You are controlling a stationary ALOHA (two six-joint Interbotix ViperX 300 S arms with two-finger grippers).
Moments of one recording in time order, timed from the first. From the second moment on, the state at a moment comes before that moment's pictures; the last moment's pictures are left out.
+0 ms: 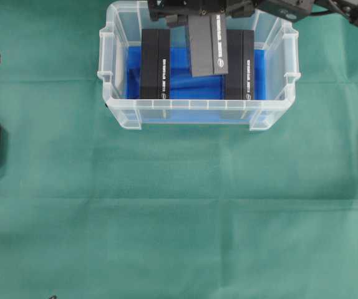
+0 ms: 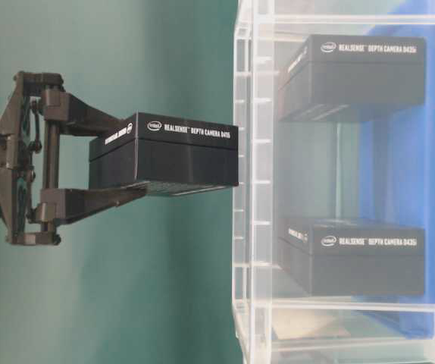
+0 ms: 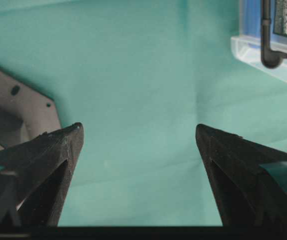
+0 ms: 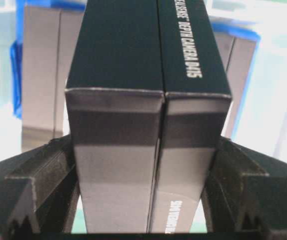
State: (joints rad) left arm 0.48 -0.76 0.53 0.05 1.45 -0.98; right arm -0.24 0.34 -0.63 -0.21 1.71 1.32
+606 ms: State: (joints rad) left arm 0.48 -0.77 0.53 0.05 1.51 -0.98; right arm -0.03 0.34 -0.63 -0.21 1.76 1.49
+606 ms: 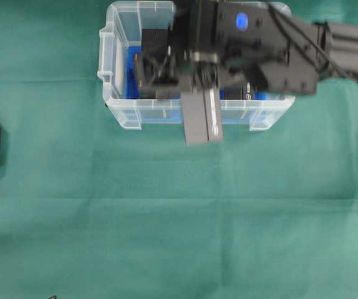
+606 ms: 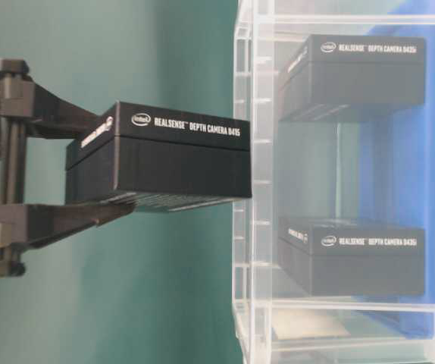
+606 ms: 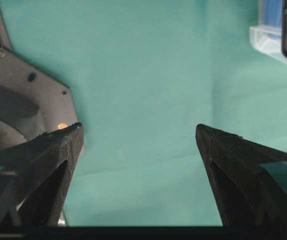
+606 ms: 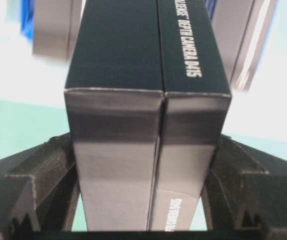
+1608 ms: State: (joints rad) left arm 0.48 -0.79 0.53 0.05 1.52 -0.99; right arm 0.27 0.34 -0.63 -0.22 1.82 1.81
